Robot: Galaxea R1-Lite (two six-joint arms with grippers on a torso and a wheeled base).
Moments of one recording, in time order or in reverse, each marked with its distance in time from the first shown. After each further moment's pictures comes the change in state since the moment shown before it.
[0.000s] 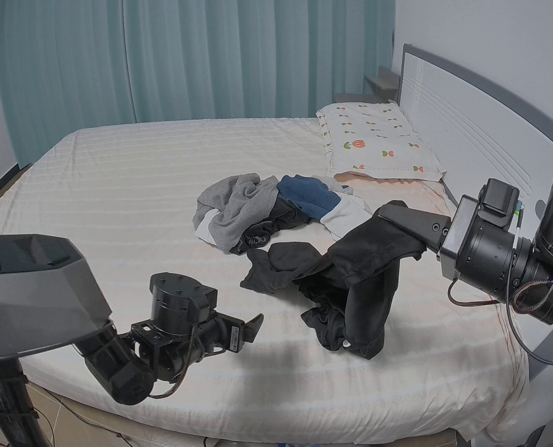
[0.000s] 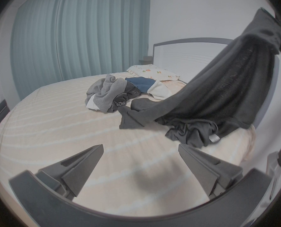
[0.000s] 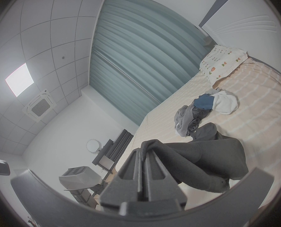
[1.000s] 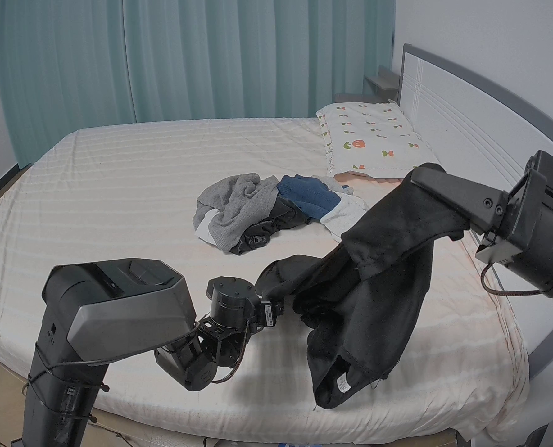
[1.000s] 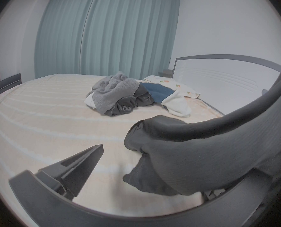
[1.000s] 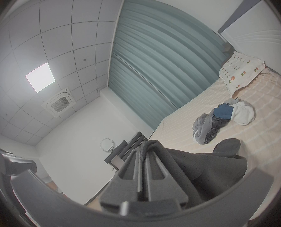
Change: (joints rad) left arm -0.018 0.374 -0.387 -0.093 0.178 -0.198; right arm 0.065 -0.151 -0.009 0.002 0.042 -0.051
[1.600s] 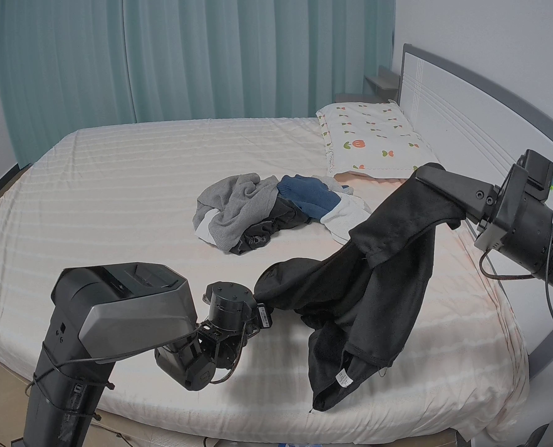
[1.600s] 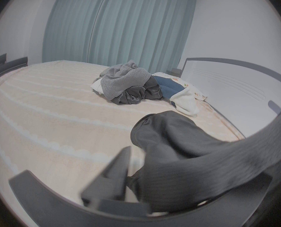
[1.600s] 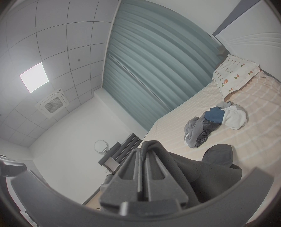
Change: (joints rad) left arm 0.024 0.051 -0.012 0.001 -0.013 -0.140; right arm -0.159 0.047 -0.004 -0.010 0.100 0.010
